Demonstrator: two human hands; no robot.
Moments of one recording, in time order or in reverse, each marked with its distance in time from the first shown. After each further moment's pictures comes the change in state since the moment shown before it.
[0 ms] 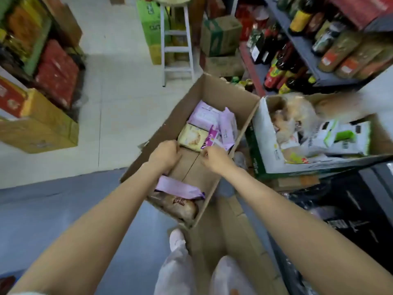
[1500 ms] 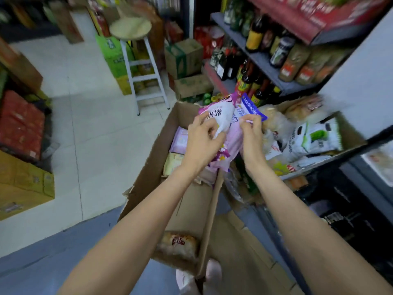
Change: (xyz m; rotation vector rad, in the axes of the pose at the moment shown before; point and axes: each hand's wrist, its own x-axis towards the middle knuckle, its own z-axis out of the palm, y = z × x) left_hand 0.025 0.149 -0.044 -0.553 0.307 0.641; right_hand -0.010 0.023 -0.114 1.074 0.900 -0.014
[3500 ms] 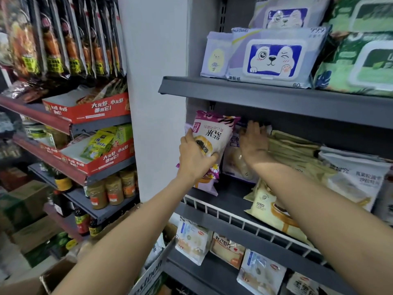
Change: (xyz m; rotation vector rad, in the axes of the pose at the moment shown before) left_hand 0.079 0.453 0.346 -0.103 -0.265 0.391; right_hand 0.120 -0.219 -0.576 -1.590 0.701 0.072
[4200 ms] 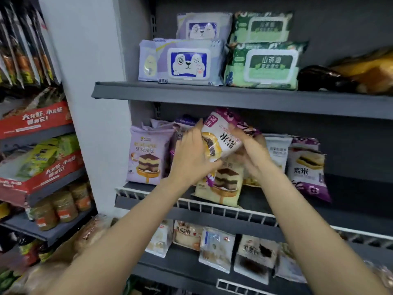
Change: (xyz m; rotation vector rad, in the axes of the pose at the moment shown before) left_hand -0.080 0.104 0.040 0.190 -0.125 0.493; right_hand -0.132 0.112 -0.071 1.843 -0.024 0.528
